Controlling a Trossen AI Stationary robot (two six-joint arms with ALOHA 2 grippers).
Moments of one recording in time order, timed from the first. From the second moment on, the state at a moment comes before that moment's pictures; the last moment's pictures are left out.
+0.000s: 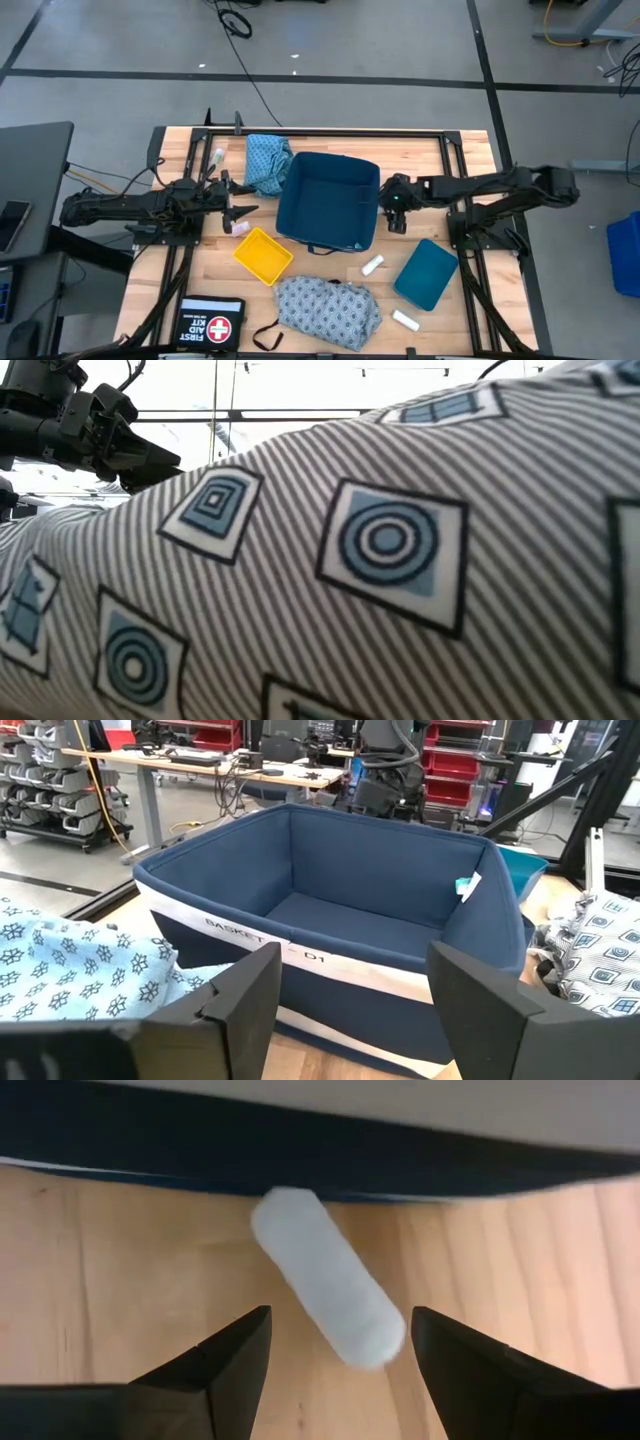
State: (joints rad) left arm 0.07 0.23 0.07 0.08 -0.14 -0.07; right arm -0.17 1.30 0.58 -0.39 0.10 -0.12
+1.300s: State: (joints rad) left arm 0.07 0.23 0.07 0.11 -0.10 -0.06; right arm -0.12 1.39 0.58 -0.42 0.13 -0.13
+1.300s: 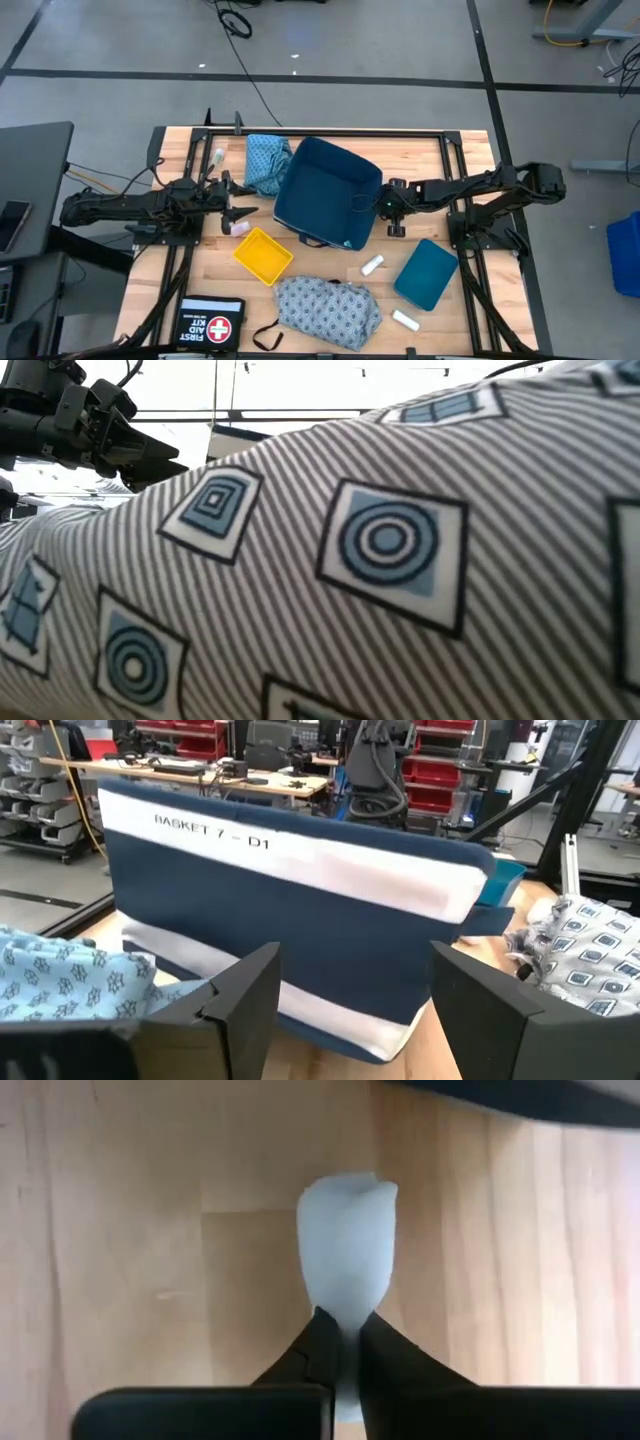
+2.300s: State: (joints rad) left arm 0.07 0.23 0.07 0.13 -0.09 -0.02; right arm 0.33 1.33 1.11 -1.13 0.09 0.39
